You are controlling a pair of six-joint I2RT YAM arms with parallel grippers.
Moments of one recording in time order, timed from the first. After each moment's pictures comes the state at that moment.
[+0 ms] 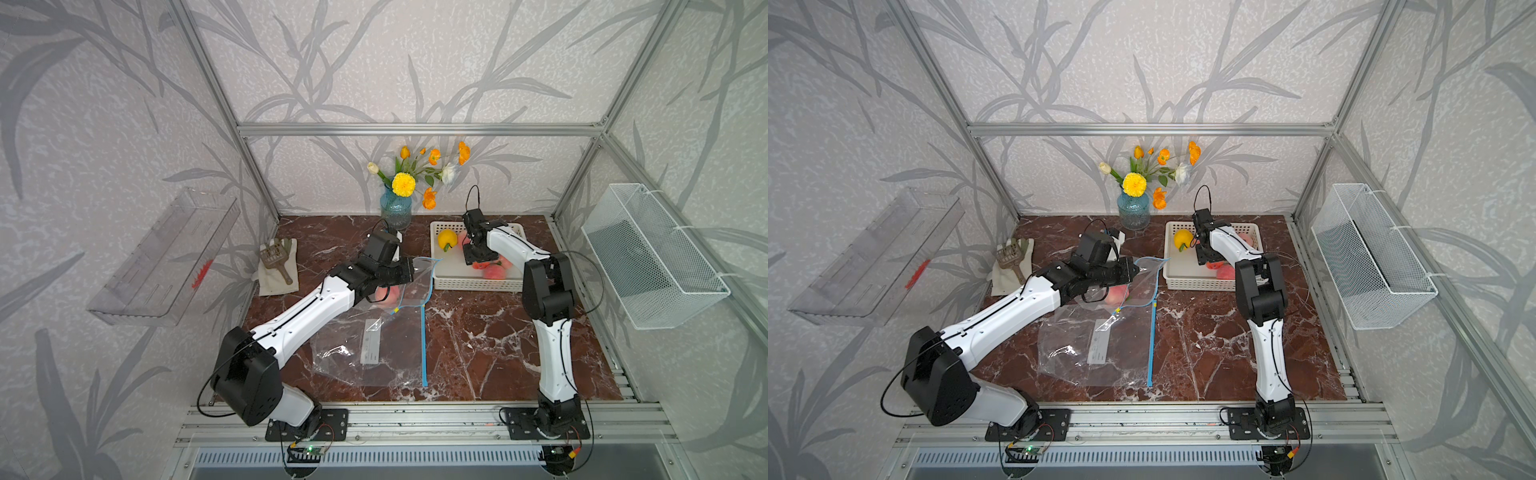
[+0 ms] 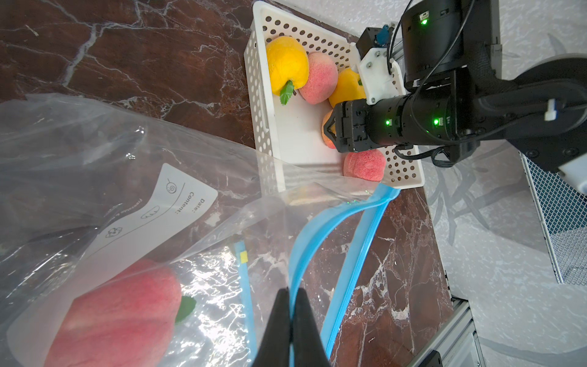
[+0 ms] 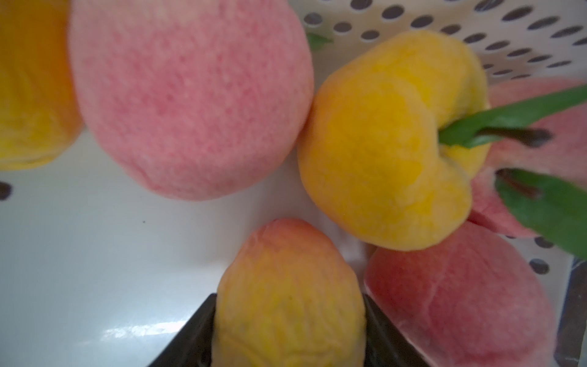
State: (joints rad) left arm -0.60 1.47 1.21 -0.44 0.15 -0.65; right arm 0.28 2.26 1.85 -0.84 0.29 0.16
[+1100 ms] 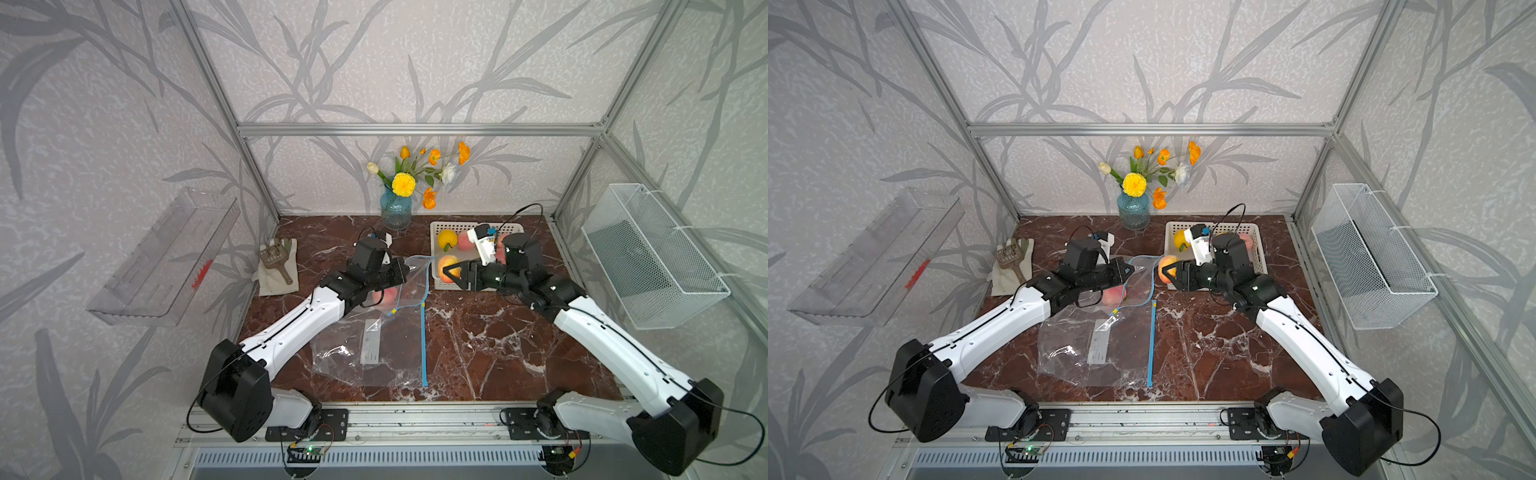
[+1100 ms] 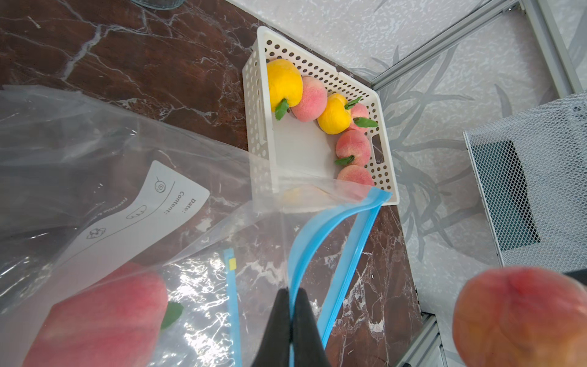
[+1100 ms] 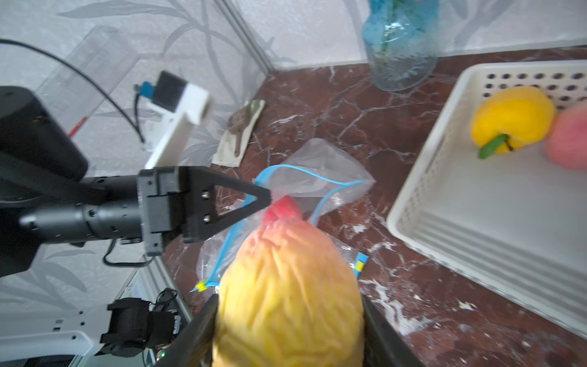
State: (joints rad) left arm -0.55 1.38 1.07 -0.28 0.20 -0.73; right arm 0.52 1.20 1.09 -0.39 -0.41 0.42
